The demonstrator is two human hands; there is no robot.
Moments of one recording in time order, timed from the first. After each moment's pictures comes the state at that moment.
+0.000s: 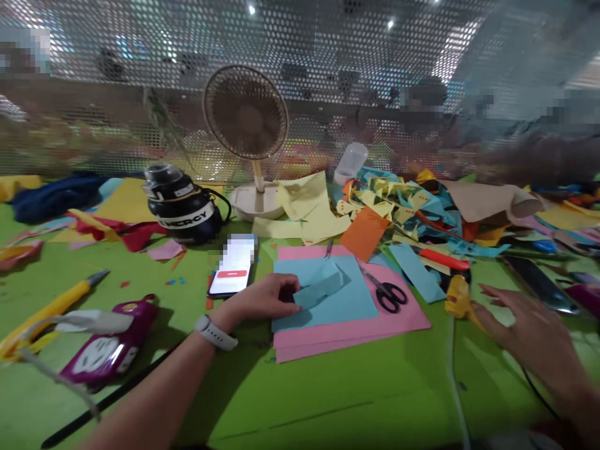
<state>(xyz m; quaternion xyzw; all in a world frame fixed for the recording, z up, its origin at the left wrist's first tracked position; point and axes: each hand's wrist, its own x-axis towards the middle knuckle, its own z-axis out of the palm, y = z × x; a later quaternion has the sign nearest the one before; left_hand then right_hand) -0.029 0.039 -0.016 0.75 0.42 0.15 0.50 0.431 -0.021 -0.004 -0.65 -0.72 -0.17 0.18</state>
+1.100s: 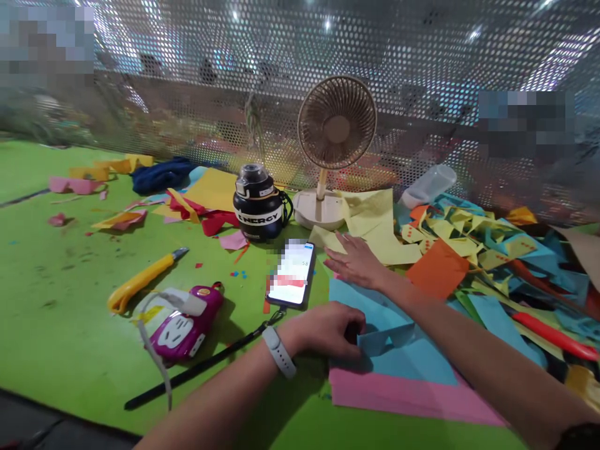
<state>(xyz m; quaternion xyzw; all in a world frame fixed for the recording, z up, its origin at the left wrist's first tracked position) -0.029 0.035 -0.013 0.75 0.40 0.15 0.50 0.097 0.164 -0.022 -0.33 -0.94 0.01 0.00</state>
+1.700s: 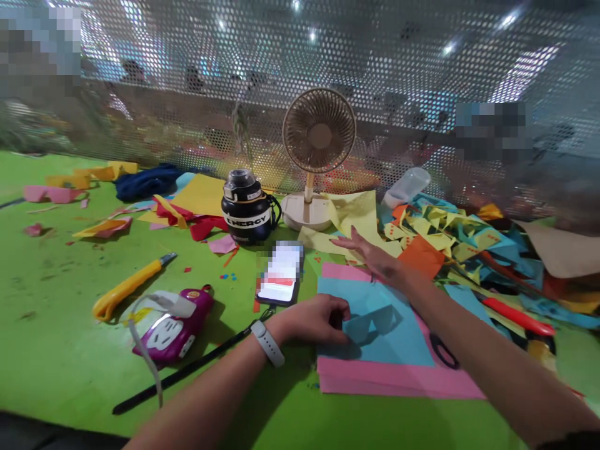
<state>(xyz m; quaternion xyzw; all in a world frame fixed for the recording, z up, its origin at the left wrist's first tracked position) -0.027 0.036 -0.018 0.70 0.38 0.19 0.57 0.133 0.166 0.011 -0.39 -0.87 0.28 0.09</state>
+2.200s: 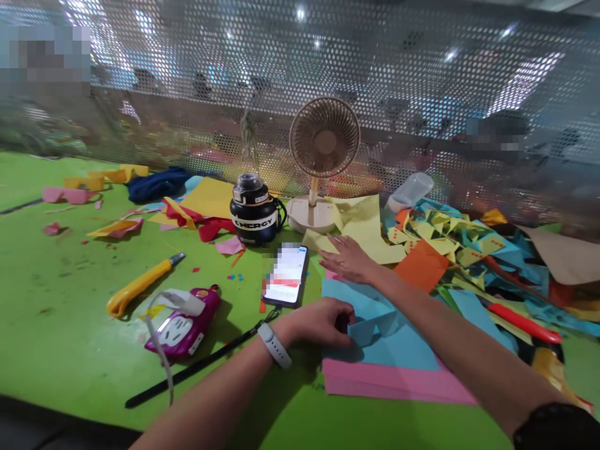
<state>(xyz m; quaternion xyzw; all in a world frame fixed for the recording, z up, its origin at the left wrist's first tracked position) -0.027 0.035 -0.020 0.72 0.39 0.18 0.54 0.100 0.171 -0.015 -0.31 -0.95 0.00 -0.03</state>
